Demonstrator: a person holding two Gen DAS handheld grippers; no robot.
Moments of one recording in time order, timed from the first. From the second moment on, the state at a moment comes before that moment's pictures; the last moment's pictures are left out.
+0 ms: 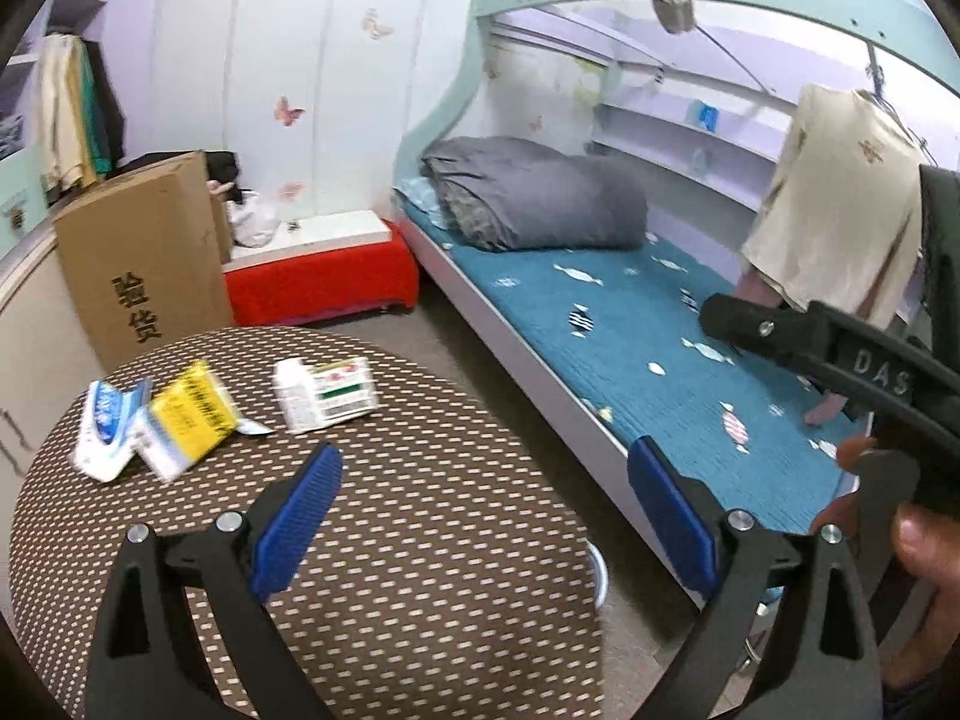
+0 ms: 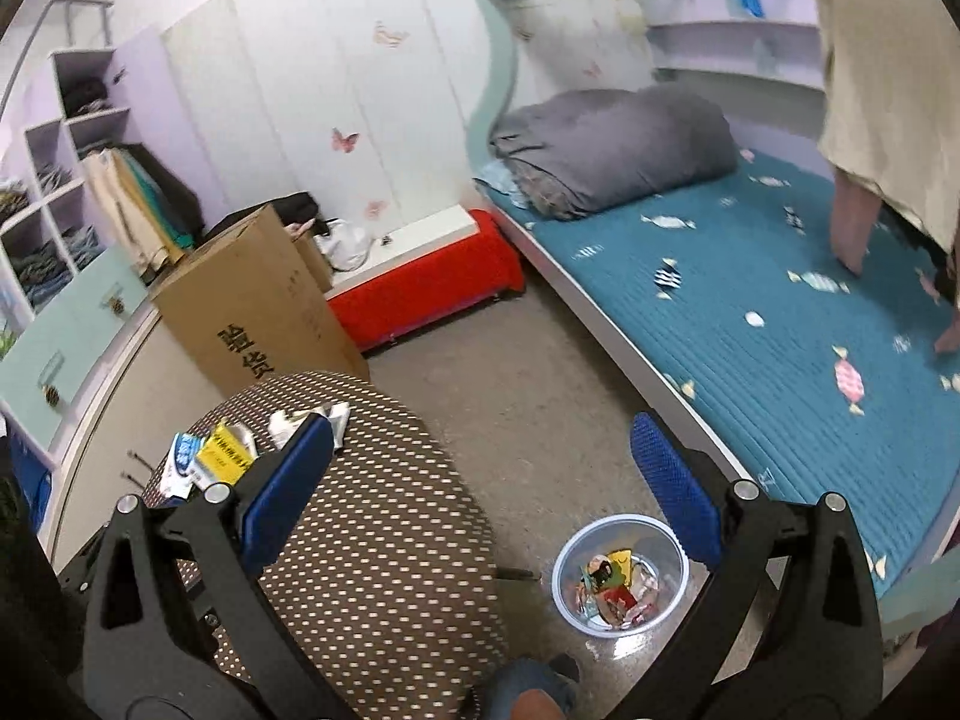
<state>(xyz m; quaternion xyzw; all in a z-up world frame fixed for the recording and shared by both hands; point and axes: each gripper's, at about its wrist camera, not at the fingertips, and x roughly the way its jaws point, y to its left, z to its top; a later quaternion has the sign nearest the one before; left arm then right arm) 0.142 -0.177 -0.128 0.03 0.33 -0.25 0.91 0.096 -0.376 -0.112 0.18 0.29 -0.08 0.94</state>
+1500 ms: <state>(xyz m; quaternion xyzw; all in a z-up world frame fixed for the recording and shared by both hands) 0.339 0.080 -0.237 -0.01 0.42 -0.02 0.91 0.324 -0.117 -0.230 -0.01 0.42 0.21 0.89</state>
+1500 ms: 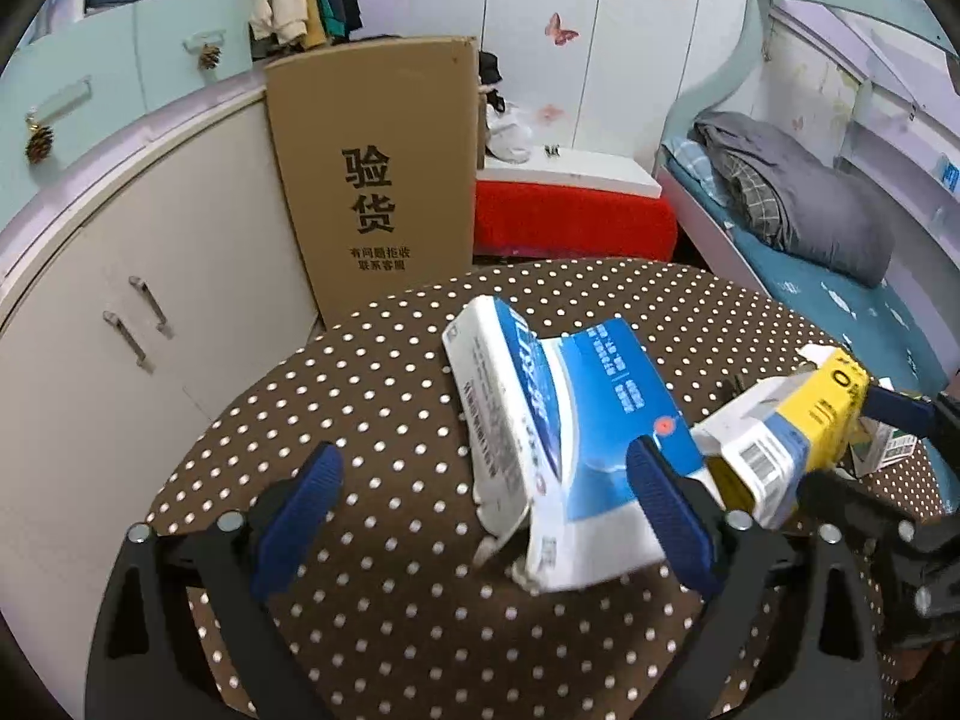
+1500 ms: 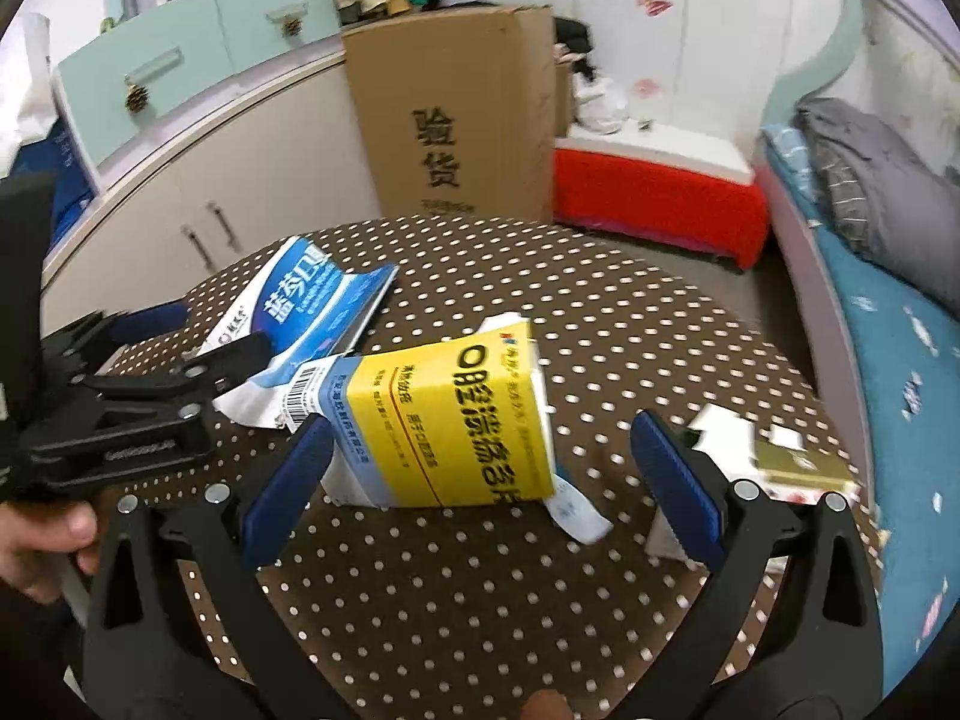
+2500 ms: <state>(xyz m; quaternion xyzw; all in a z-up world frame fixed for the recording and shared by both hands) 0.237 0.127 -0.239 -0.08 0.42 -0.02 0.90 0.261 -0.081 -0.236 0.10 0.42 0.28 0.86</state>
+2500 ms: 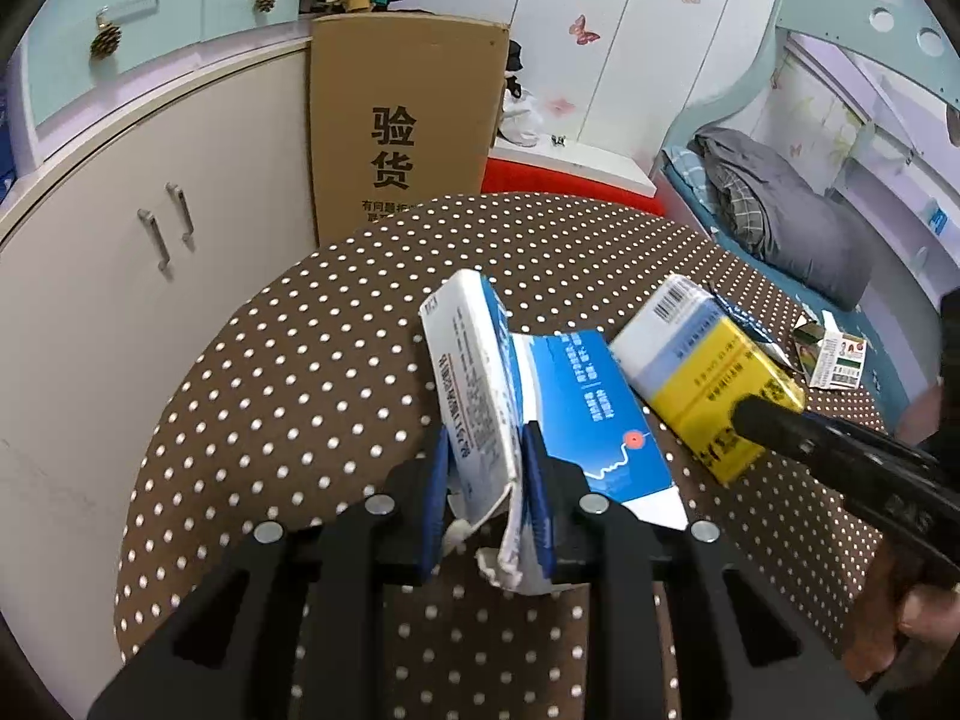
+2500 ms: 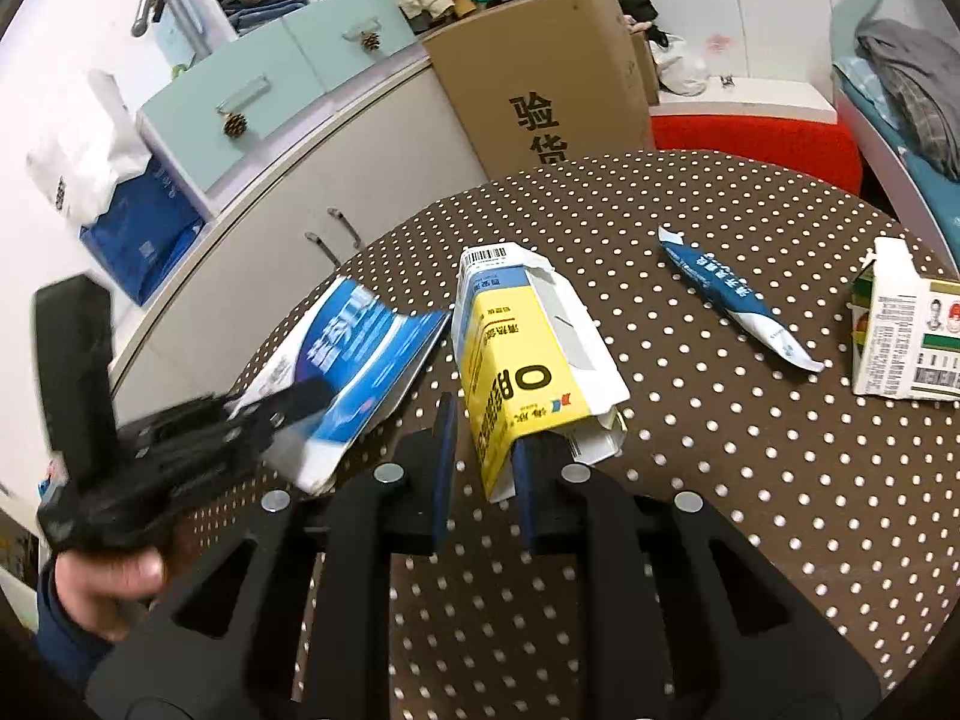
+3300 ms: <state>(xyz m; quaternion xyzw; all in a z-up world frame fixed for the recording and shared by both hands) 0.162 0.054 -0.200 -0.07 0.39 -0.07 0.92 0.187 -0.138 -0.232 0.13 0.43 0.29 0.84</state>
